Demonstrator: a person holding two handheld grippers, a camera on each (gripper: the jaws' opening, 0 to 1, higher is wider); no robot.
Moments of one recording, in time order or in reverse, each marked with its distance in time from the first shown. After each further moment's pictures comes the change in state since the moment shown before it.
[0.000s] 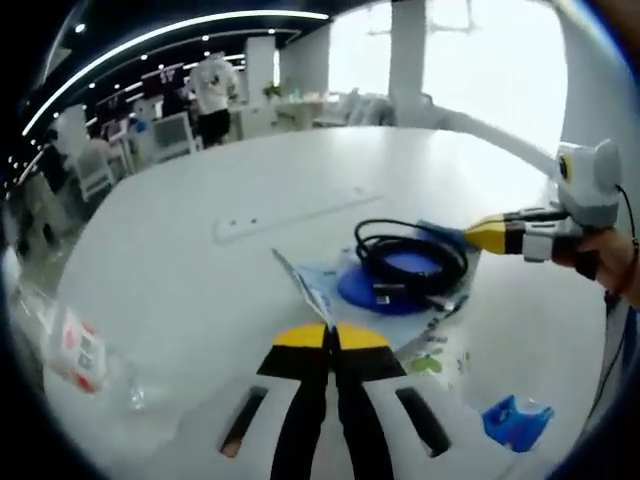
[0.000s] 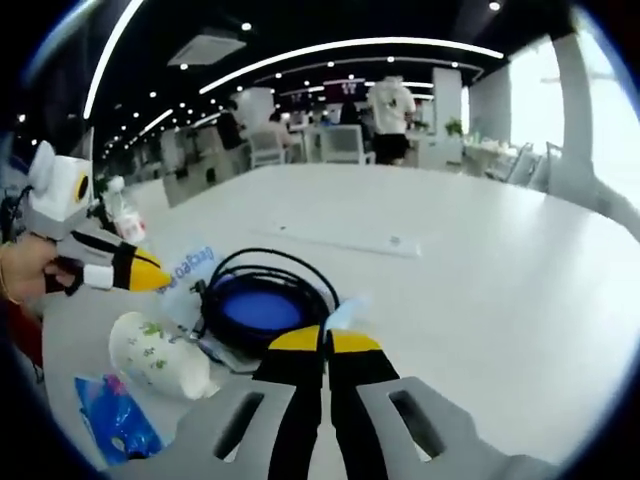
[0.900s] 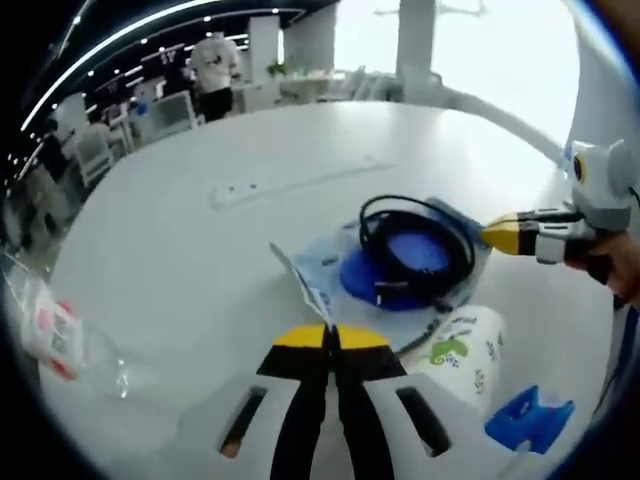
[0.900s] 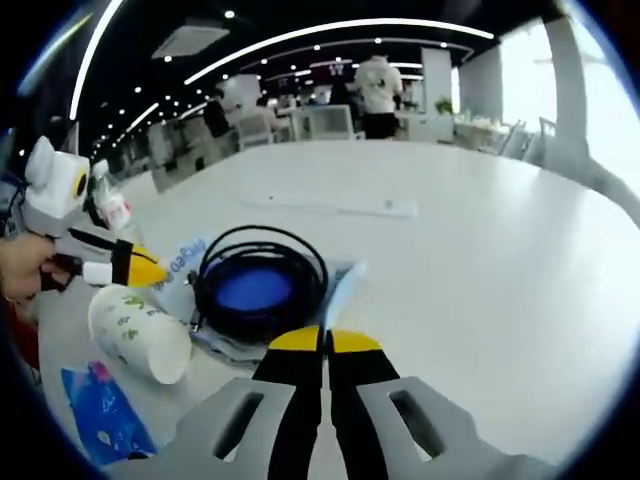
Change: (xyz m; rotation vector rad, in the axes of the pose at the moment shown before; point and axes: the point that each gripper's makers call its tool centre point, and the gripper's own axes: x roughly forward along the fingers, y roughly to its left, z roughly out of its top) left arm 0.020 0.009 -0.033 -0.031 0.119 0.011; right arm 0.012 -0.009 -0.042 0.036 0.099 -0.027
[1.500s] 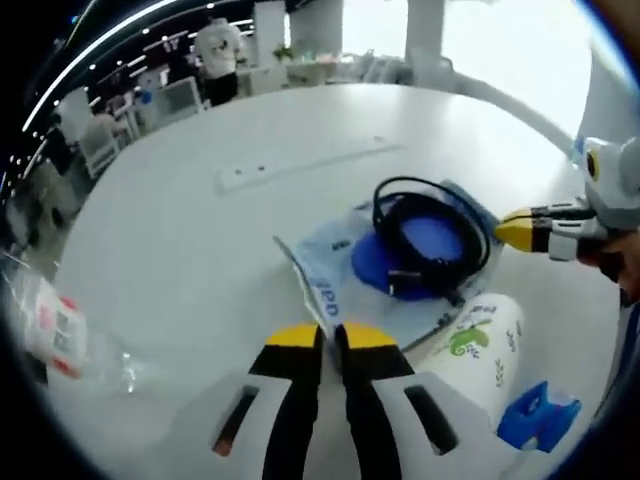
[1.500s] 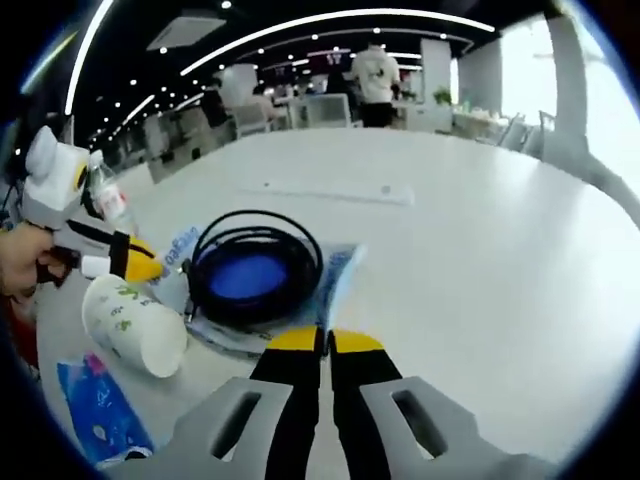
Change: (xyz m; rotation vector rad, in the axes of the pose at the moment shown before) left arm 0.000 0.008 0.002 0.031 0.035 0.053; right arm 0.003 -0.002 -0.007 -0.017 0.049 -0.014
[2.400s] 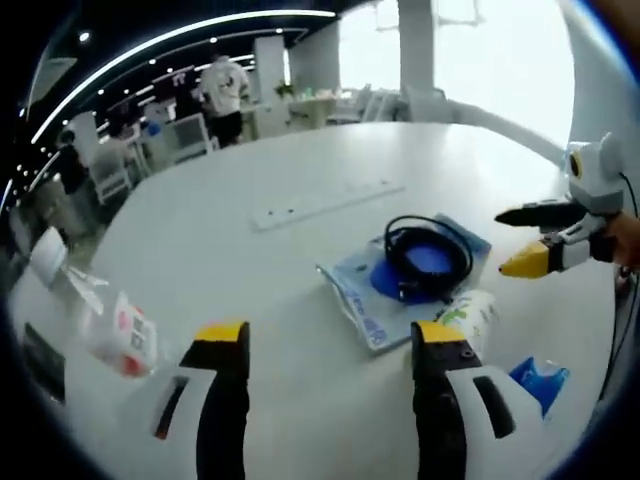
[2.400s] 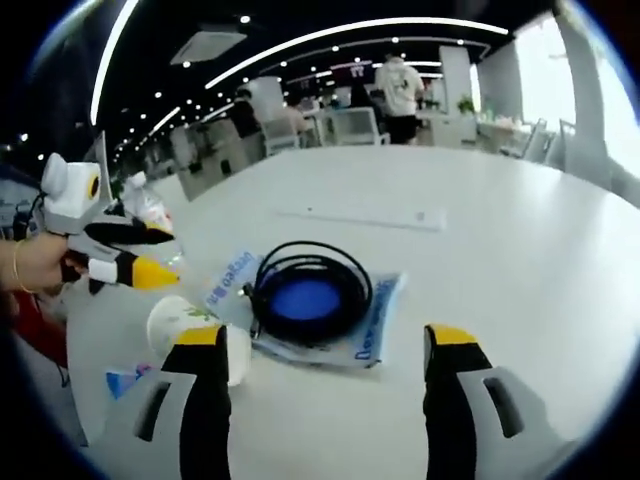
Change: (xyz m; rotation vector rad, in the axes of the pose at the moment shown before) left arm -0.060 0.026 0.010 0.023 -0.145 0.007; right arm -0.034 0.044 0.029 -0.017 -0.064 0.158
